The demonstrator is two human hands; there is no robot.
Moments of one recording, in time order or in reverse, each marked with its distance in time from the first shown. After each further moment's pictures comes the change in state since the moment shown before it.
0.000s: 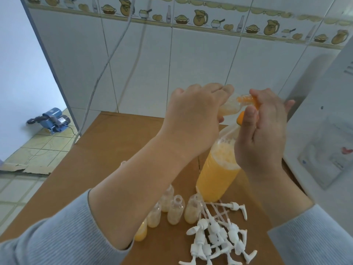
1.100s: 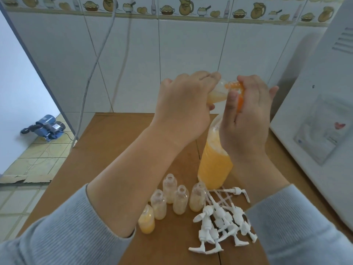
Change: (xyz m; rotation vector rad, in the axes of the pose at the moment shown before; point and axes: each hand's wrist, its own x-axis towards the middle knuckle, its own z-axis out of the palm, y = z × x) left_hand -0.001 -0.008 -0.001 0.005 -0.023 0.008; right_hand -0.006 -0.019 0.011 -0.087 0.077 0.077
